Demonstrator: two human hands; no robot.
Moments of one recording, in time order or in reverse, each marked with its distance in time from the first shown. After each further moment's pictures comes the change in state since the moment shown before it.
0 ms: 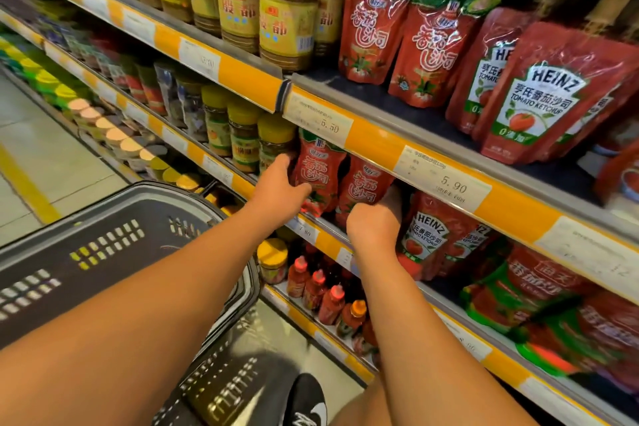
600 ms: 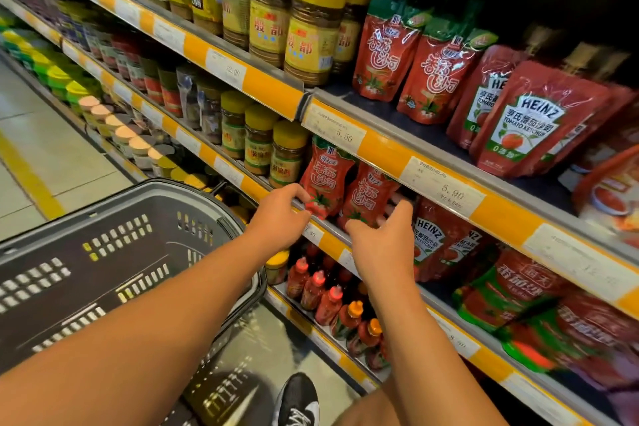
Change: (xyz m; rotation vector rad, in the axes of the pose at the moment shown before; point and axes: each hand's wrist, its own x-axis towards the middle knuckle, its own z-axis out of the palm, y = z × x) left_hand -0.030 -0.037 -0.008 0.039 -0.063 0.066; right_hand -0.067 0.011 -0.029 0.135 0.048 -0.288
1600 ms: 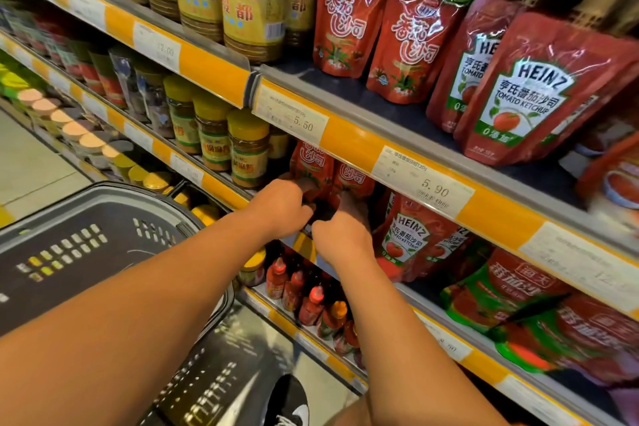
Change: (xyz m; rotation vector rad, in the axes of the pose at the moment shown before) left_hand 0.067 0.022 0.039 0.608 -0.239 0.154; right_hand 0.071 0.031 0.031 -0.459 -0.255 0.102
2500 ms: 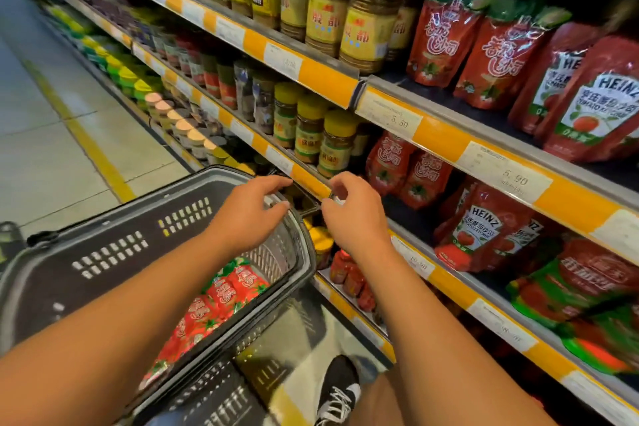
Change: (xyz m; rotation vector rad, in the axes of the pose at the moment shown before) left_hand -0.178 -0.099 -0.055 -0.300 0.337 -0.142; right_hand -0.080 -0.070 0.043 0.116 0.037 -0.454
